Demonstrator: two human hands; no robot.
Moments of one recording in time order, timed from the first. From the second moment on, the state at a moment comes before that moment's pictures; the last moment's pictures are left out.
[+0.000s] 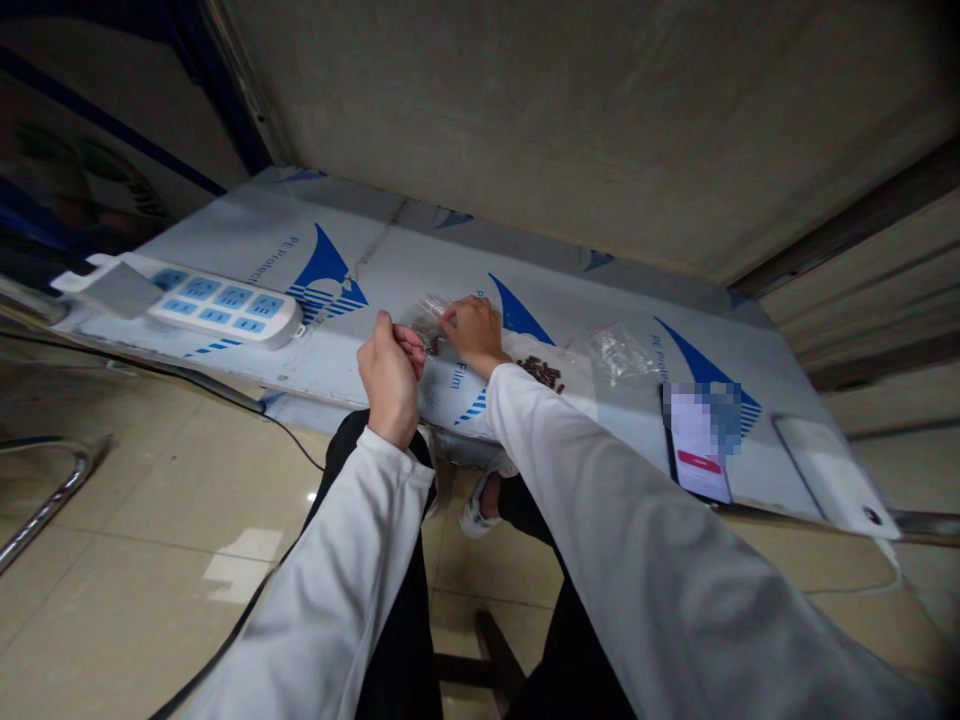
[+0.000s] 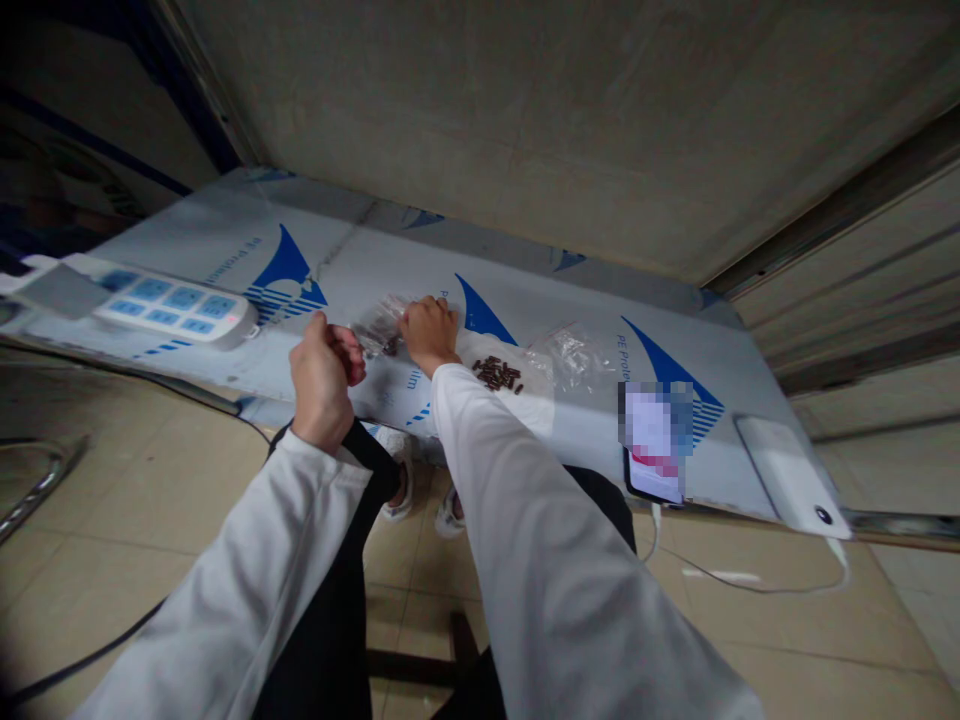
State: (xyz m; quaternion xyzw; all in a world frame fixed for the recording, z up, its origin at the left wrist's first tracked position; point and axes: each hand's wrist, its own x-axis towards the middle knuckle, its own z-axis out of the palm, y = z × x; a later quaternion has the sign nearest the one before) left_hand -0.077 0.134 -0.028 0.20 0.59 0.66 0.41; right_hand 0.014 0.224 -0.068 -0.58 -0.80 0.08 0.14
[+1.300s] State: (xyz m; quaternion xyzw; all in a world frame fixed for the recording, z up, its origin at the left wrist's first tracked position) left_hand -0.045 0.113 -0.024 0.41 0.46 0.55 0.56; right_hand 0.097 0.087 -0.025 -0.51 -0.72 0.12 0.46
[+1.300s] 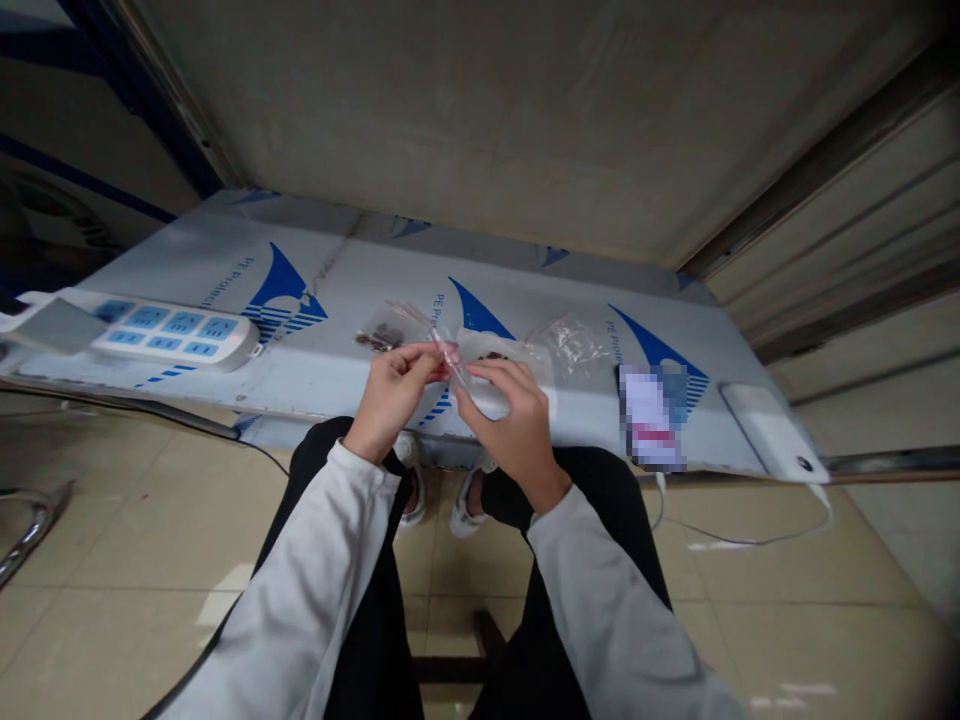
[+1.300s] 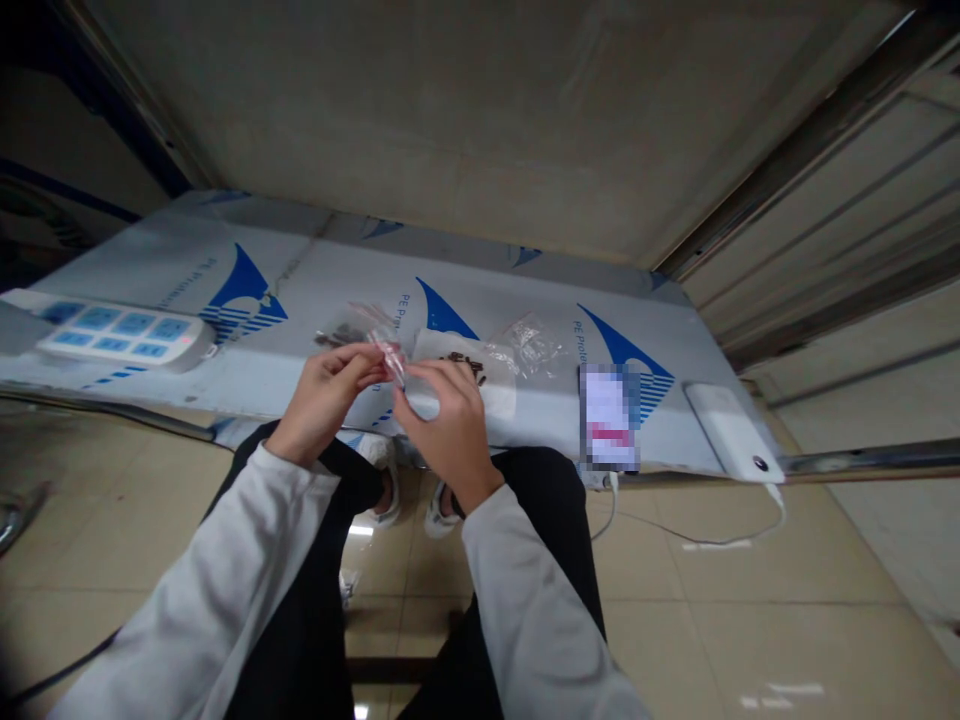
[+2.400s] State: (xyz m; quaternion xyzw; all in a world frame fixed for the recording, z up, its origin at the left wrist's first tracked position) left_hand -0.023 0.098 -0.020 0.52 0.44 0.48 0.55; right_hand 0.125 0.077 -0.015 -0.51 -0.63 0.30 0.50
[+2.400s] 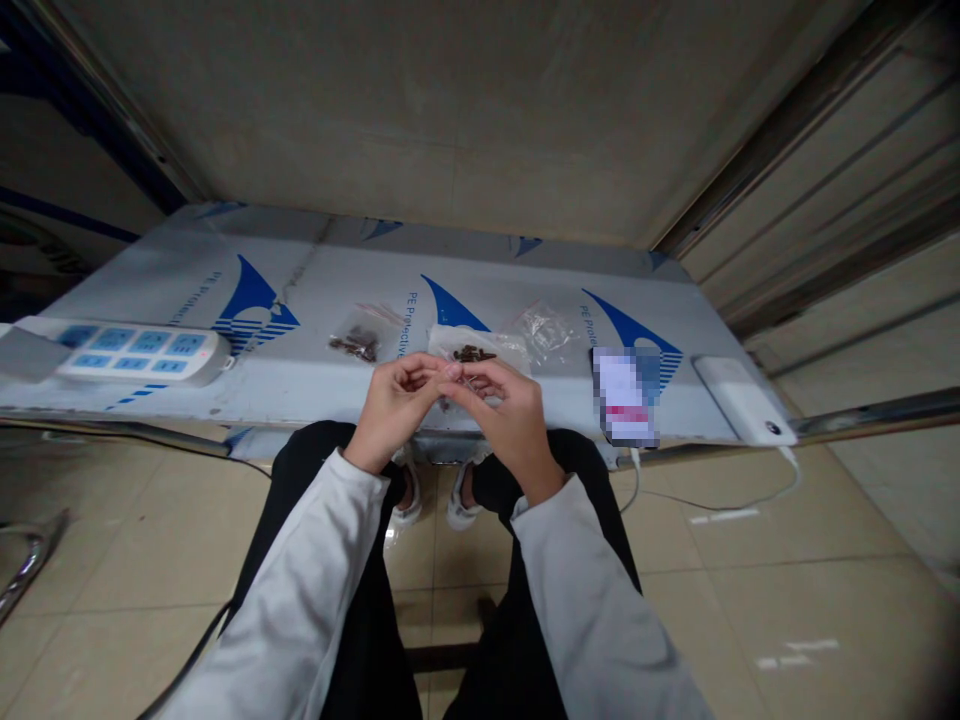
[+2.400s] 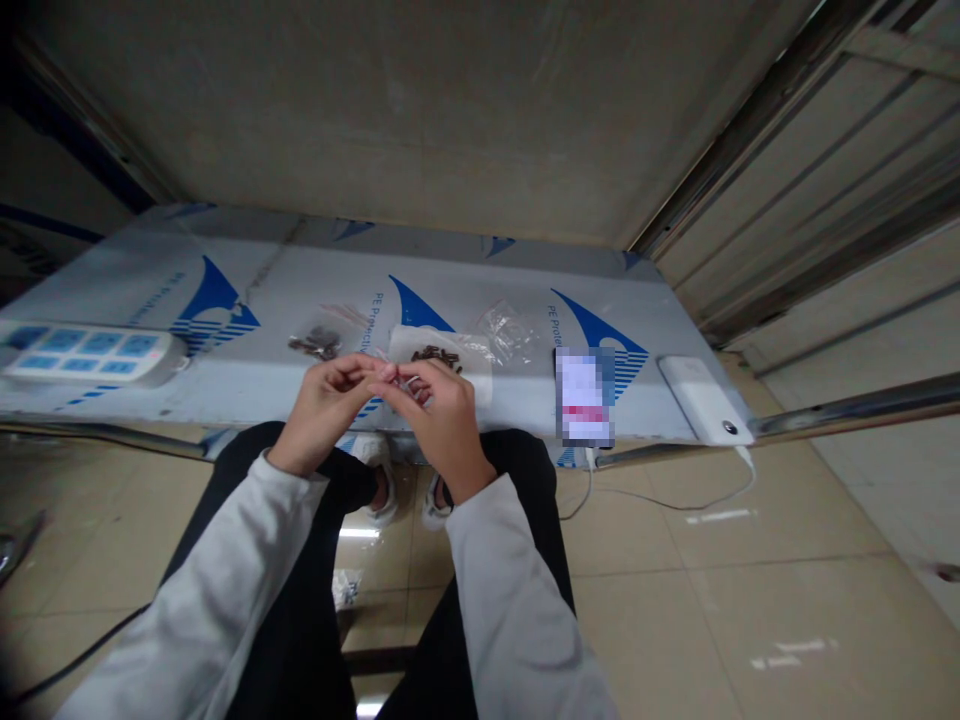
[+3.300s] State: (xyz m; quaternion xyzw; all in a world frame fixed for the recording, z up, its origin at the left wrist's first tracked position) left_hand -0.021 0.095 -0.004 0.56 0.47 0.47 0.49; right_hand 0.130 0.071 -0.011 -0.42 -0.70 0.37 0.45
